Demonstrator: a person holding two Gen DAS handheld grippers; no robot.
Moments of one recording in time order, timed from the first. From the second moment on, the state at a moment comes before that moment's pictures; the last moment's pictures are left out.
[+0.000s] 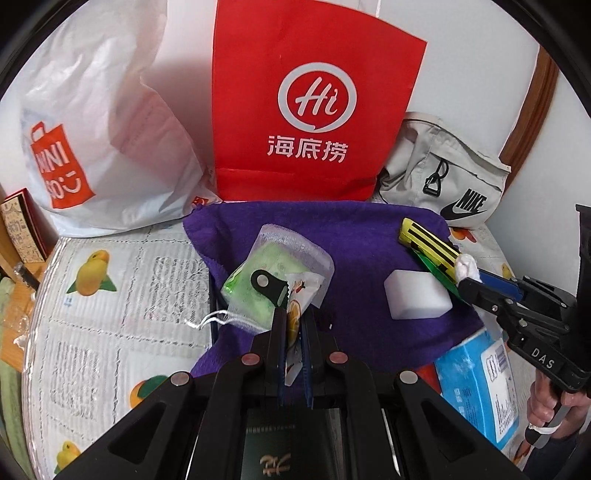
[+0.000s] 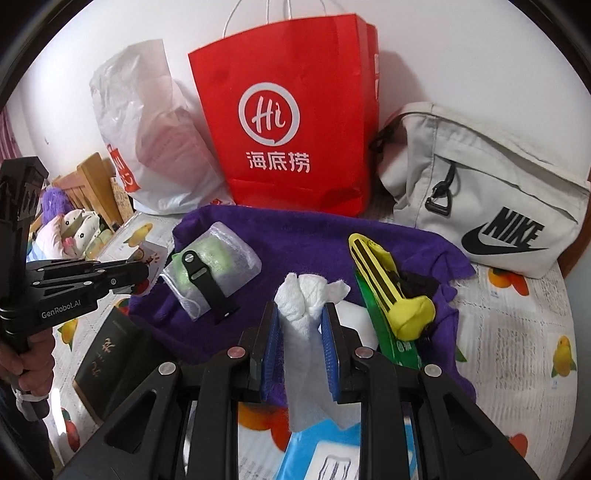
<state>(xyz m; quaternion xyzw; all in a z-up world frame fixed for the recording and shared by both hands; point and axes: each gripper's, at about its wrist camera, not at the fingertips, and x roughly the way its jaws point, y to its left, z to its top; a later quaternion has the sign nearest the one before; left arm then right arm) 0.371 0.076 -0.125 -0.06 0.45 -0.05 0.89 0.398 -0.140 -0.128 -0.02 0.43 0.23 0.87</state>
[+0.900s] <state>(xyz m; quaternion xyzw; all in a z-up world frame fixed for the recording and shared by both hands) 0.429 0.057 -0.157 -0.07 0.49 -0.09 0.86 0.442 -0.117 -0.163 -0.05 0.47 0.24 0.85</state>
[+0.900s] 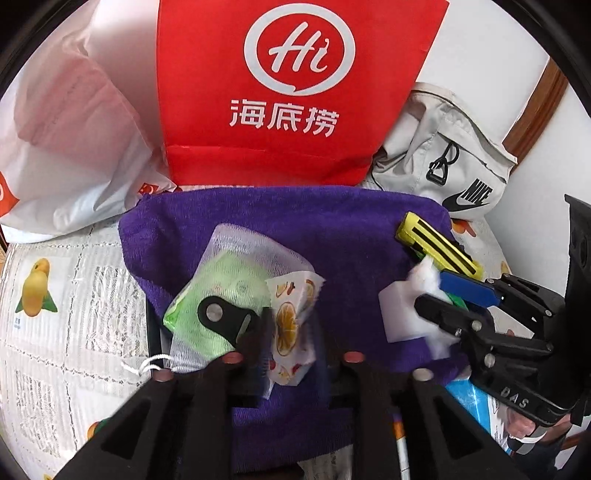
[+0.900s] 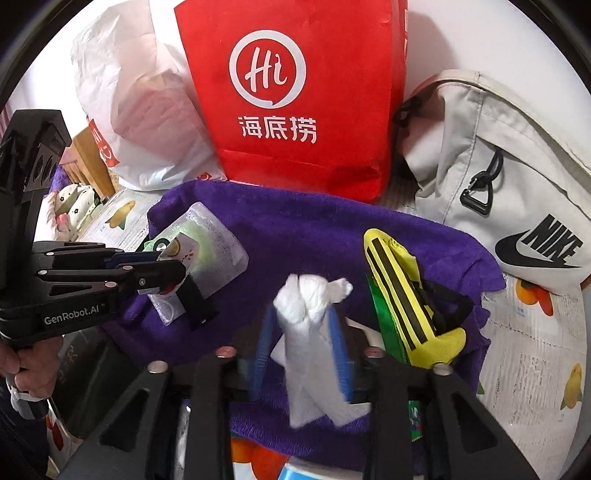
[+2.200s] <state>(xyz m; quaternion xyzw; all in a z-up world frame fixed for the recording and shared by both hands) 0.268 0.109 -0.111 -0.12 0.46 -0.04 0.88 0.255 -0.106 -0.143 -0.02 0.46 0.30 0.84</state>
